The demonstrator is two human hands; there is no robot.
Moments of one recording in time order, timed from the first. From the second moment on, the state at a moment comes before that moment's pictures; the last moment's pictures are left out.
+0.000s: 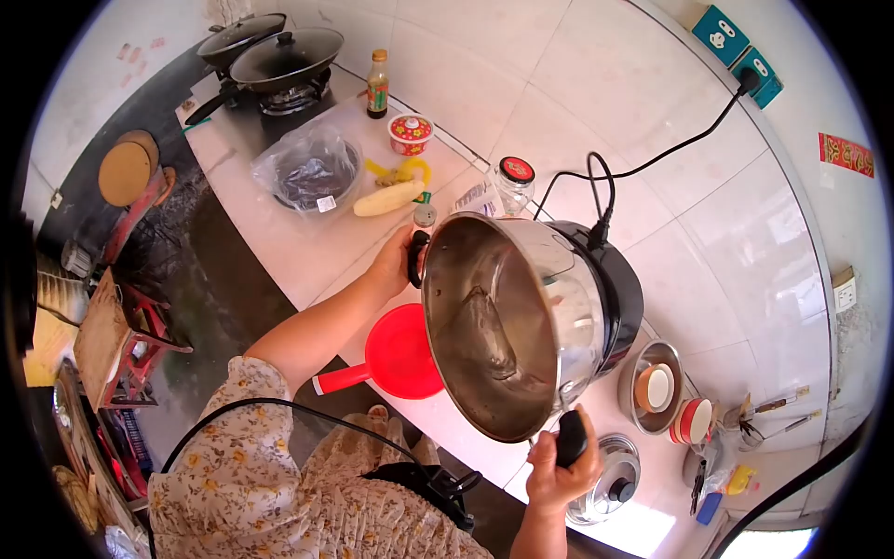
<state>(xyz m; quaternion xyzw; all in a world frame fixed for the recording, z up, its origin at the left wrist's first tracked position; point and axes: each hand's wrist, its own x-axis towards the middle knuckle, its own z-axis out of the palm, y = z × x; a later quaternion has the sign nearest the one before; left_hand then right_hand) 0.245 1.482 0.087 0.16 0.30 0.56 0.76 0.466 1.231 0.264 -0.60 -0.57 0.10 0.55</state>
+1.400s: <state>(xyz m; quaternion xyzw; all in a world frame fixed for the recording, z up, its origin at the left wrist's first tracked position) 0.239 1.455 0.095 0.11 0.22 0.57 0.78 0.434 1.219 0.287 -0.29 -0.89 0.02 0.36</state>
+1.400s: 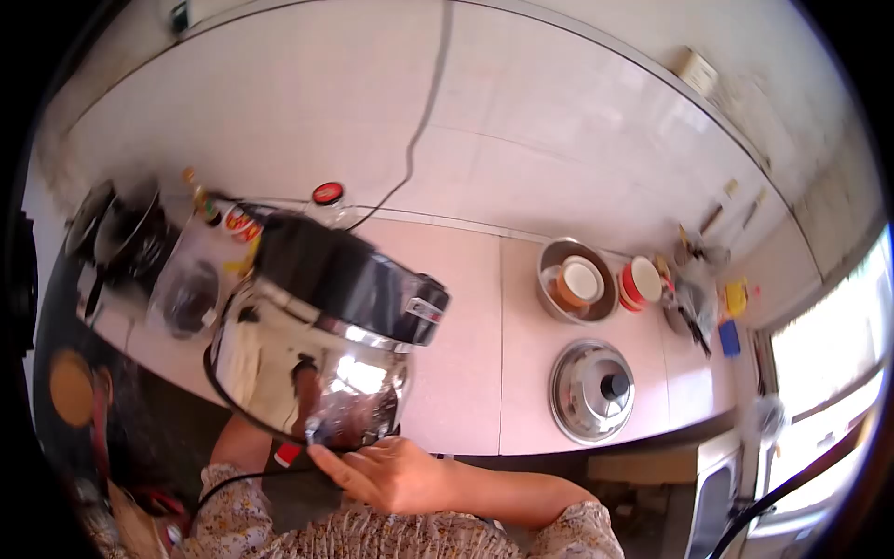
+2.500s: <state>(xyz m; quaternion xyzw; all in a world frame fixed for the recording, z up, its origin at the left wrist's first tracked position) 0.357 1.460 0.181 0.31 0.40 0.35 0.79 0.696 1.256 0.226 -0.58 -0.28 0.34 0.68</state>
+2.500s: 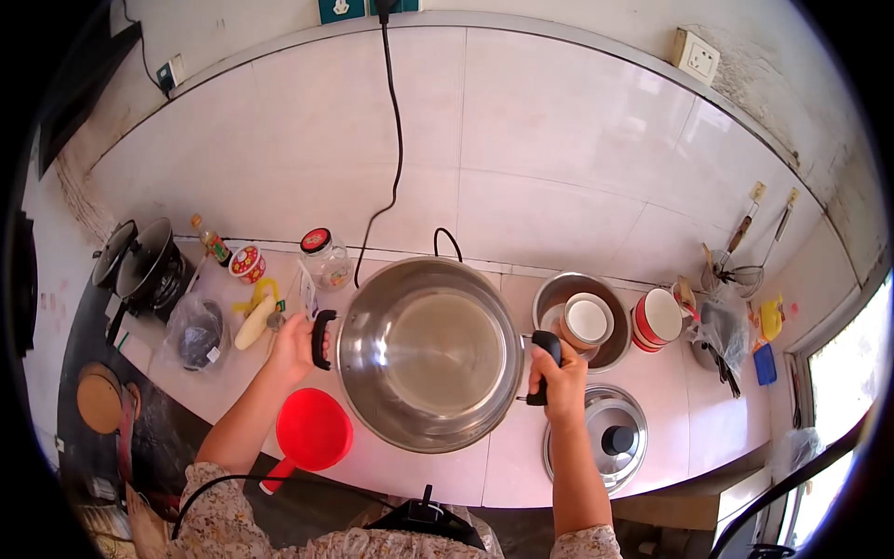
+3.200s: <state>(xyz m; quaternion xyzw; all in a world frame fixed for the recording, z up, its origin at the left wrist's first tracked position) 0.397 1.463 0.181 0.35 0.46 0.26 0.77 0.777 1.295 0.150 -0.57 -0.22 0.47 0.64</state>
